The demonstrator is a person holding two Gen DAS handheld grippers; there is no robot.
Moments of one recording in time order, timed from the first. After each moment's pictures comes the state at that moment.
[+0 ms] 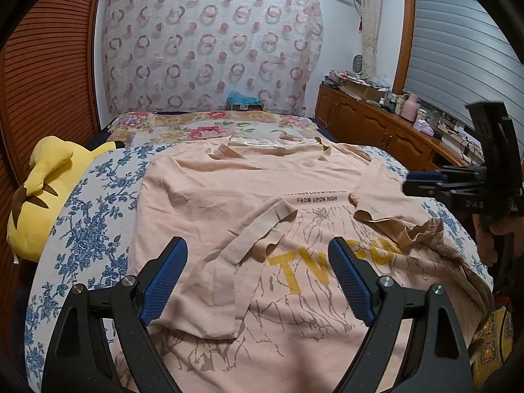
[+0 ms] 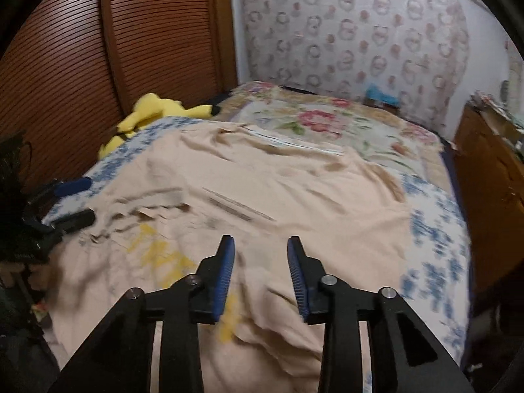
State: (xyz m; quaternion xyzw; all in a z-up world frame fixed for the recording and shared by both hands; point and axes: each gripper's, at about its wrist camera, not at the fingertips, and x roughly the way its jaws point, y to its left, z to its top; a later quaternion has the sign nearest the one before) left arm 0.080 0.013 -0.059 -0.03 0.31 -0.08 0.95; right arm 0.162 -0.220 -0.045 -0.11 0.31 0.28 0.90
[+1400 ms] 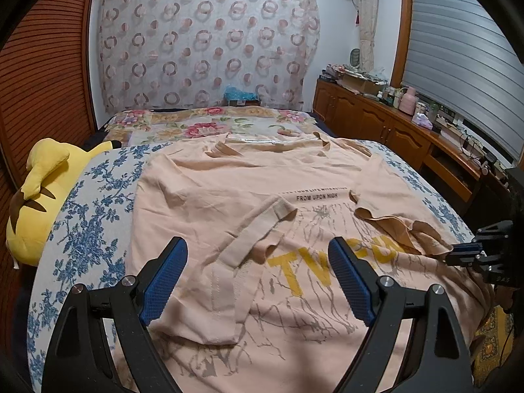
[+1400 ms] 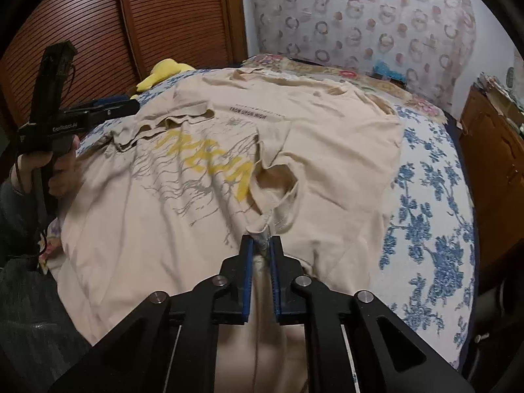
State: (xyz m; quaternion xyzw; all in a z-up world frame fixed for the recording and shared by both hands) left arm 0.086 0.010 -0.058 -0.03 0.32 -0.09 0.94; right arm 0.075 -0.275 -0.086 -0.11 0.36 0.30 0.88
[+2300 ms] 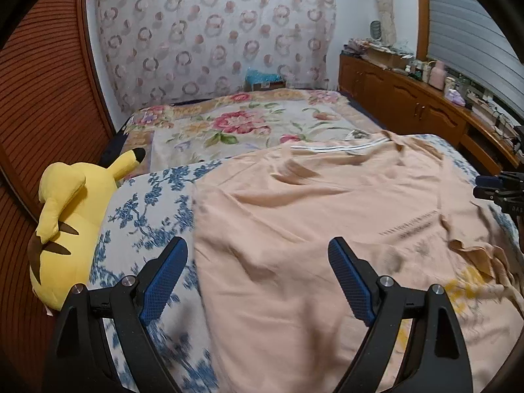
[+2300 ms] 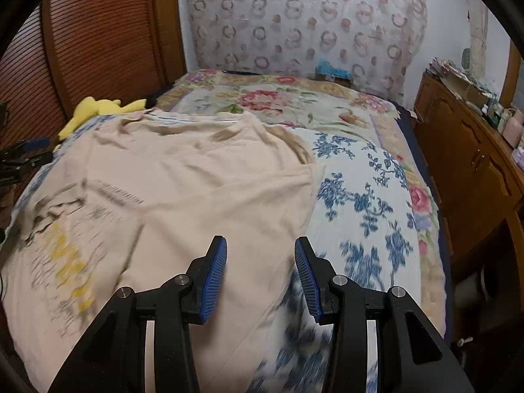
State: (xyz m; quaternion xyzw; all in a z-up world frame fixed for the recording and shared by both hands) left arm 0.198 0.068 -0.057 0.04 0.37 -0.04 0.93; right arm 0.206 -0.278 -0.072 -0.08 0.35 0.19 0.91
